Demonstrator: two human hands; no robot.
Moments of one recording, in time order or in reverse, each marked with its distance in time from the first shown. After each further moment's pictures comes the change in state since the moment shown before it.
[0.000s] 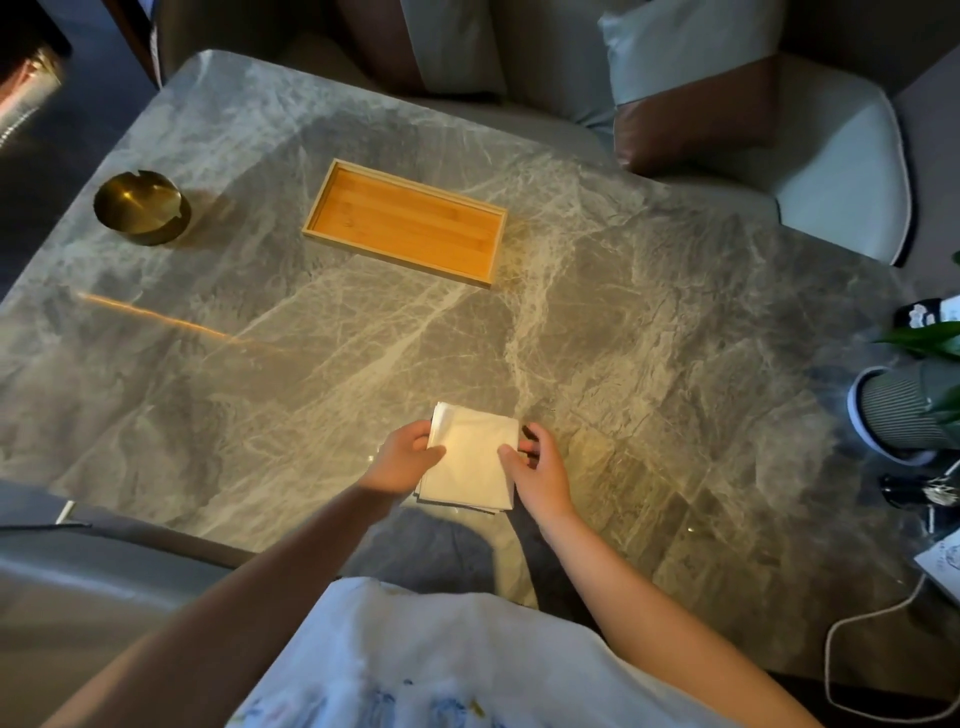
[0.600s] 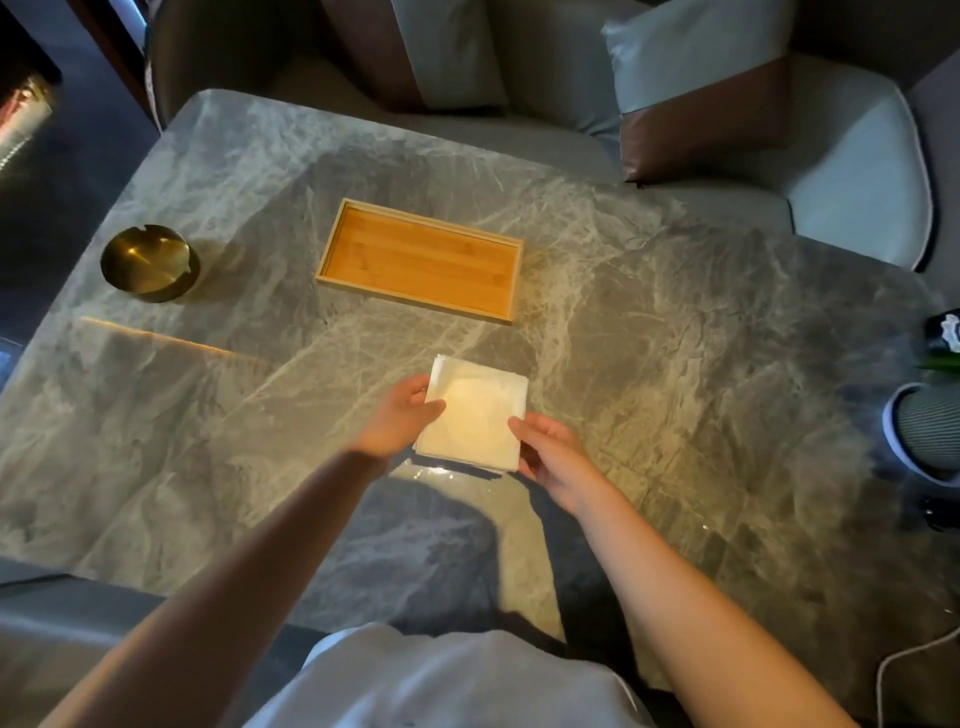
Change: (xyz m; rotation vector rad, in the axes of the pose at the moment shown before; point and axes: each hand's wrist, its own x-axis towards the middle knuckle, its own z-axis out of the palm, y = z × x) left_hand 0.051 0.083 -0.066 -0.074 -0.060 0.115; right_hand 0.062 -0.068 0.017 0.432 -0.266 0.258
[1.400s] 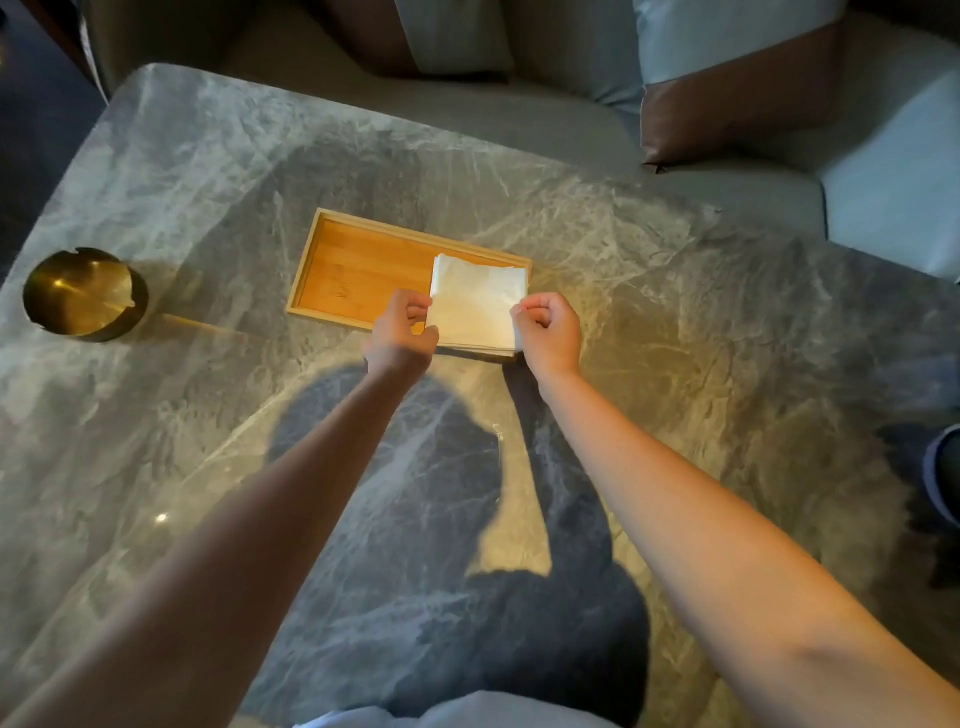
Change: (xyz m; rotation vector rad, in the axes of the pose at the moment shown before) left_hand 0.153 0.046 -0.016 0.359 0.421 0.092; right_hand 0.132 -0.134 0.047 -0.369 0.427 -0.489
